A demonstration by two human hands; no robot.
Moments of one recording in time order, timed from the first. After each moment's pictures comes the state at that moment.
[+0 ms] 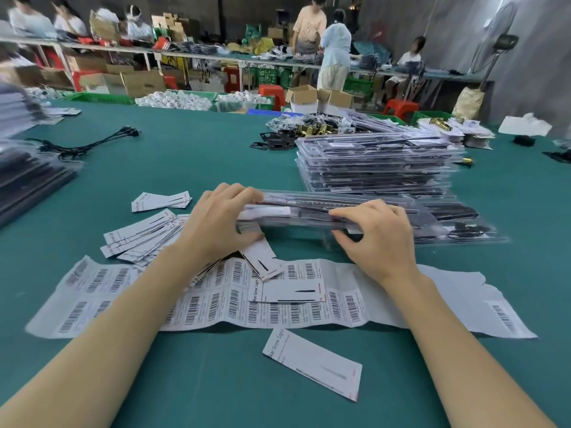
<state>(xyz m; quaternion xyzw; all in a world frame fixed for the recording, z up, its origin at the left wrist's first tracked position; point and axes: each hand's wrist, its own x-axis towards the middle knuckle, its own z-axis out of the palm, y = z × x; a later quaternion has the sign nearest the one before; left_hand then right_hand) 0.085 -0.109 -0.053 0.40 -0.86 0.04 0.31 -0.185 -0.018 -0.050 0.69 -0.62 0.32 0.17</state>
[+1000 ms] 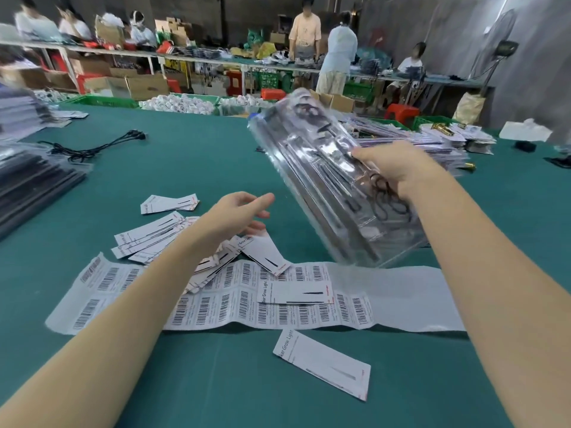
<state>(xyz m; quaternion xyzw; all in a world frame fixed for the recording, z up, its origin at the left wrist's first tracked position) 0.076 -0.118 -0.034 0.50 -0.64 -0.48 0.33 -0.194 -0.093 0.061 0.43 -0.70 0.48 -0.31</state>
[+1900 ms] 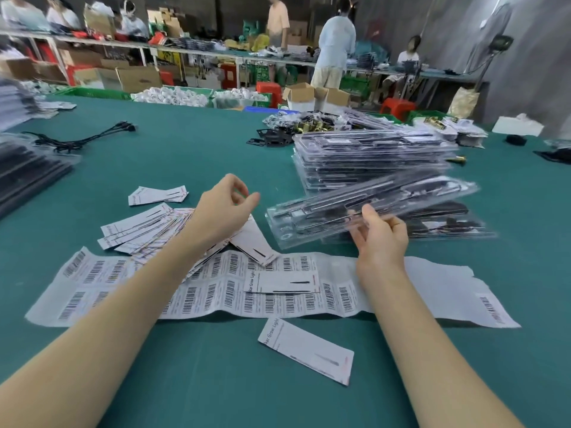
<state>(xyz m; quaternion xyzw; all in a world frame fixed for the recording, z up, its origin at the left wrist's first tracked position) 0.064 -0.101 -0.037 0.56 -0.71 -0.24 0.36 -0.157 -0.019 -0.049 0.10 -0.49 0.79 -0.37</state>
